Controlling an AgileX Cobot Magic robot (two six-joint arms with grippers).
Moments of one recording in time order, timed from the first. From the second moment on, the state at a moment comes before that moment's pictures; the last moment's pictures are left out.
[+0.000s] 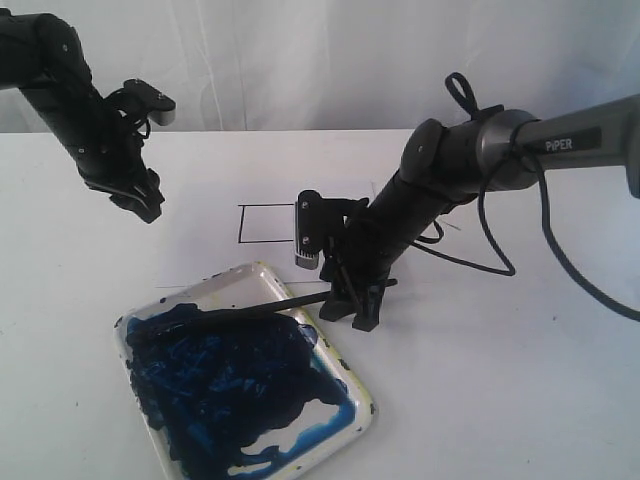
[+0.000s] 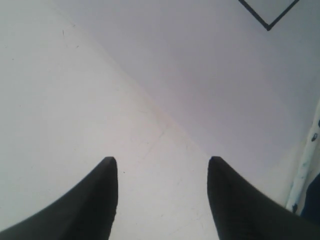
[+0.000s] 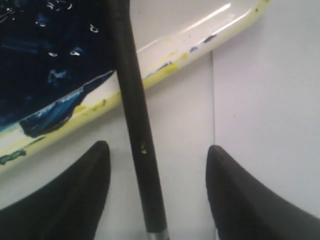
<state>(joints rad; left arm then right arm) -0.23 2.05 -1.70 -0.13 0.97 0.65 0.43 2.15 -1.42 0.61 0.71 -1.61</state>
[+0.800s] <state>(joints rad) -0.23 2.05 -1.70 -0.13 0.95 0.65 0.43 2.15 -1.42 0.62 0.76 -1.61</state>
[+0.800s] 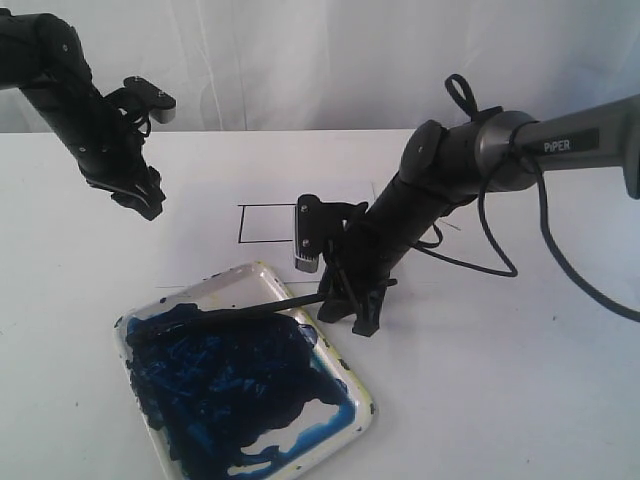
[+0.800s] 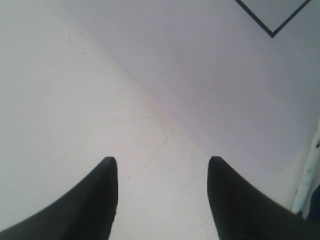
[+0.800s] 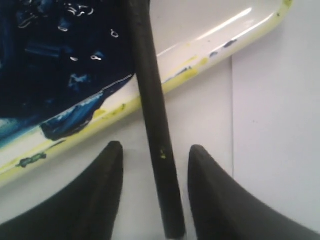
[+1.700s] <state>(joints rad) -0.23 2.05 -1.70 -0.13 0.95 0.65 0.43 2.15 -1.42 0.62 0.77 -1.61</state>
